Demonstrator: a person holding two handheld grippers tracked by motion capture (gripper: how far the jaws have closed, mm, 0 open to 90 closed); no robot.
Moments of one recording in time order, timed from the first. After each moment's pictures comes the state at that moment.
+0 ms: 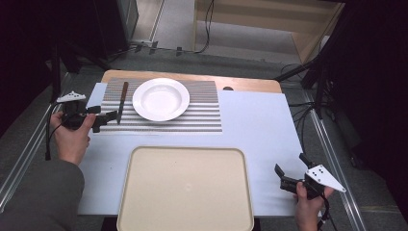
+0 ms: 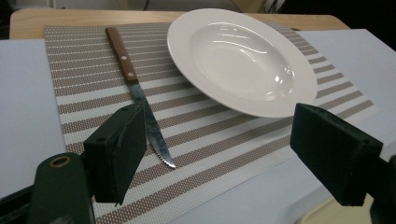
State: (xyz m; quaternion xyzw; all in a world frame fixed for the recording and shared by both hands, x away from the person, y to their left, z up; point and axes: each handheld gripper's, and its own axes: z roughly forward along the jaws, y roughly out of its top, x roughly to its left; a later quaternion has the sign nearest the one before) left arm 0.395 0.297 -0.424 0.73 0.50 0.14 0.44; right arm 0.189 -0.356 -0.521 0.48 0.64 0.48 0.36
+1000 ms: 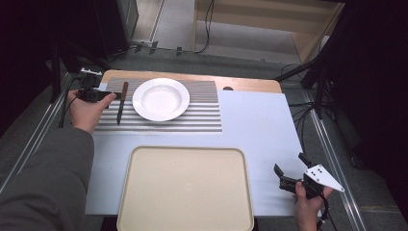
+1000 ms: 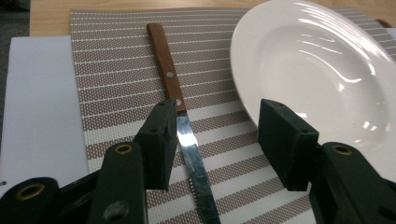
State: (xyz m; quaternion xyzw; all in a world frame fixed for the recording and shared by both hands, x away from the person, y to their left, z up) left arm 0.494 0.280 -0.430 0.73 0.57 0.12 0.34; right arm 0.191 -0.354 -0.521 0.47 0.65 0.47 0.36
